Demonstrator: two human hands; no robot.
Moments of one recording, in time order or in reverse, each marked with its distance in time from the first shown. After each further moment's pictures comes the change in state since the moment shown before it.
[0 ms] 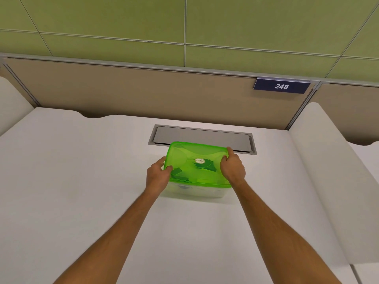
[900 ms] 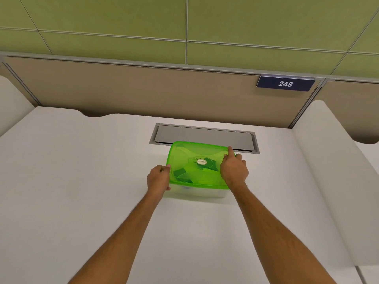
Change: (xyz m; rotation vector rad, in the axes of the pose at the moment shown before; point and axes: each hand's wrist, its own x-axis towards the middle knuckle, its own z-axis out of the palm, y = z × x) left_hand 0.000 -0.009 0.004 -0.107 0.015 -0.263; right_hand -0.003 -0.001 0.011 -0.218 0.077 -0.006
